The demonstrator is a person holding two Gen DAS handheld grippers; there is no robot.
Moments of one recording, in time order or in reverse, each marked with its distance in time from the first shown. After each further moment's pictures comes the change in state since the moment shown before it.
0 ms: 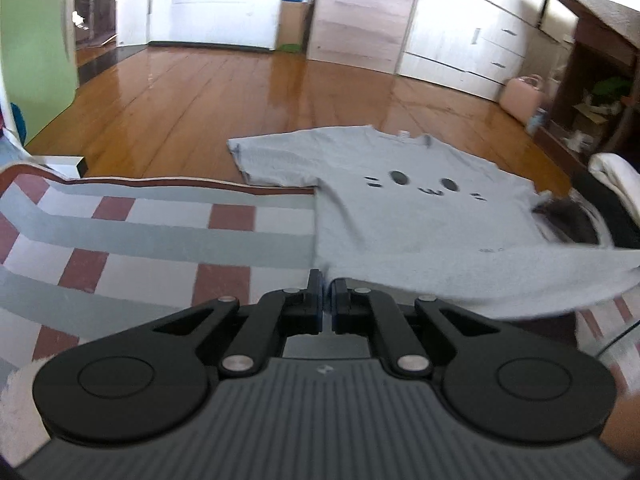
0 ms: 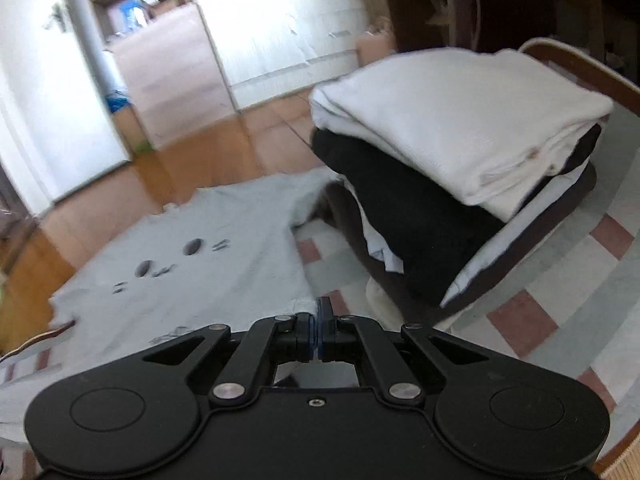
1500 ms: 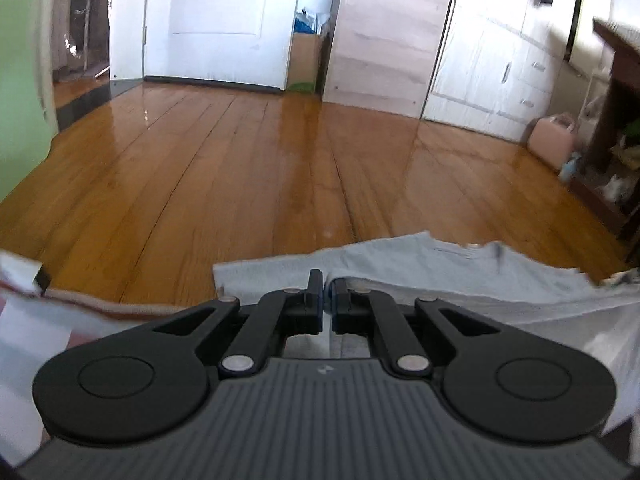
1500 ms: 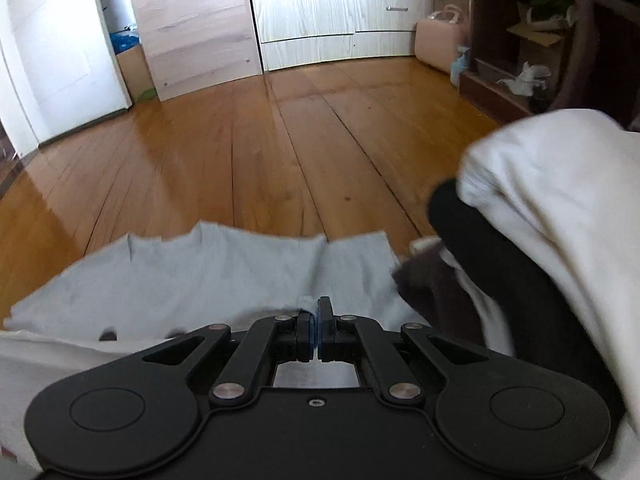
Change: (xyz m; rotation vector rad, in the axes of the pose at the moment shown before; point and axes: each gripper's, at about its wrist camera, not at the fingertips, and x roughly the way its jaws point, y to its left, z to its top) left arm 0.208 0.068 0.153 0.032 -0.079 0.042; right arm 0.212 0.086 0.147 -0.153 0.162 -0.115
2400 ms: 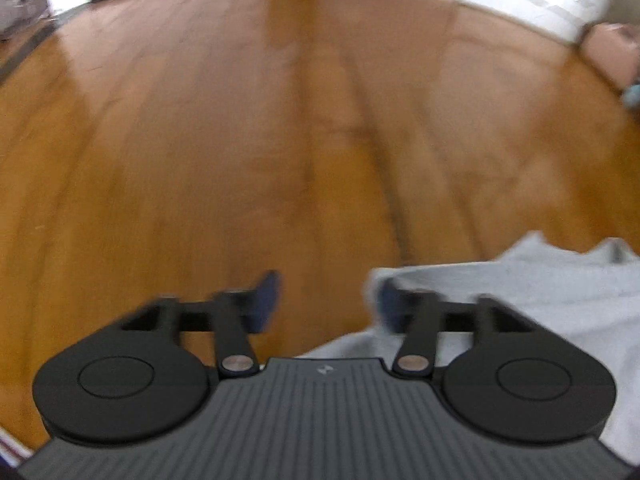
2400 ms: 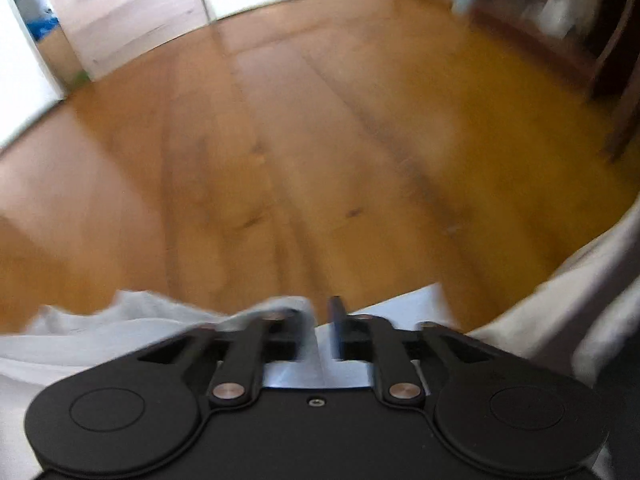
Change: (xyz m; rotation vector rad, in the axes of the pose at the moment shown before) left arm 0.258 0.004 0.061 0.010 0.335 0.032; right arm 0.201 -0.017 0.101 0.155 0.227 0.046
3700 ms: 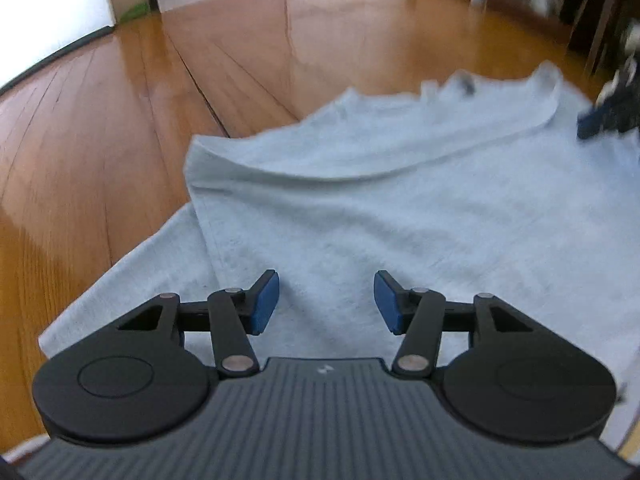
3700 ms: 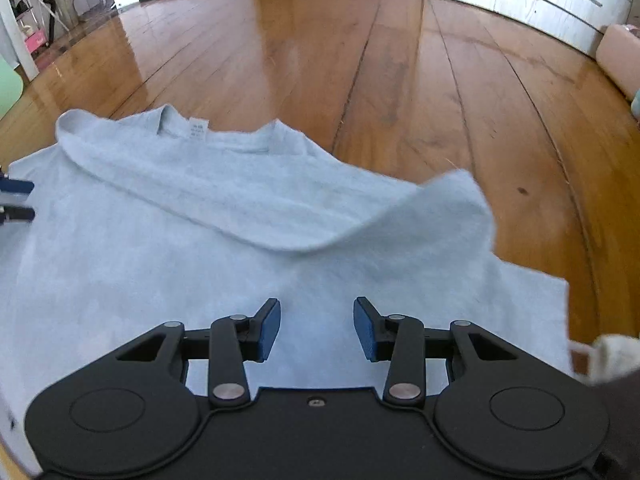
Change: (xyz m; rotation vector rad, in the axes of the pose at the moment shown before) left arm -0.032 -0.074 -0.130 0.446 -0.021 -0.222; right arm 0.025 0.061 -0.097 -0.617 0.015 0.121
